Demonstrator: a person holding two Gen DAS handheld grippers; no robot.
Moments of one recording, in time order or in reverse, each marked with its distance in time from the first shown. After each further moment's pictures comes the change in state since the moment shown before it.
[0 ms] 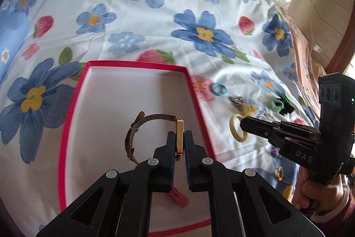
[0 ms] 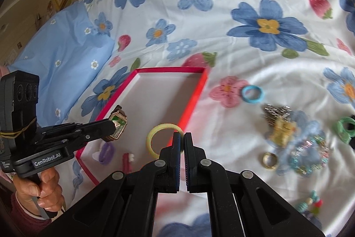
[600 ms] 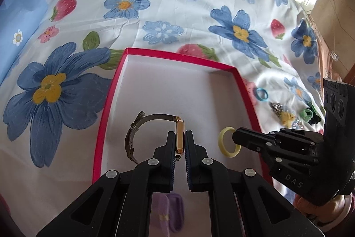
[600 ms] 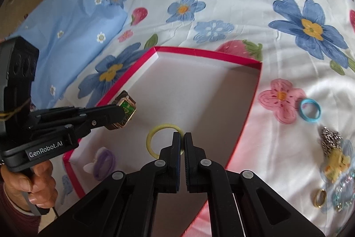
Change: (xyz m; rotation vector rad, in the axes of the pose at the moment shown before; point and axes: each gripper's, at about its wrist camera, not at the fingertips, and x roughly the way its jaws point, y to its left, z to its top) left arm 0.037 0.052 0.013 -0.078 0.038 0.097; right arm 0.090 0.048 0.011 -0.134 0.114 0.012
